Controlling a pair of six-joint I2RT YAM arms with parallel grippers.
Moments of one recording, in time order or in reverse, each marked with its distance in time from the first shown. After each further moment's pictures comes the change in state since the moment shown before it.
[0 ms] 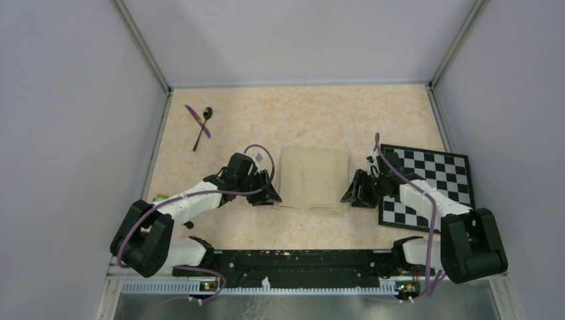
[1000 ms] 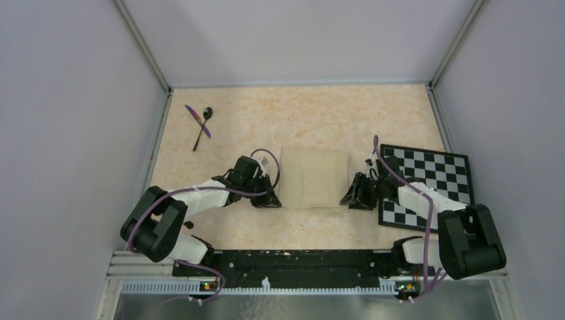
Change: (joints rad) left arm -0.027 0.126 -0.027 0.110 0.019 0.023; right arm -0.001 0.026 -0.052 0.090 -0.021 0.010
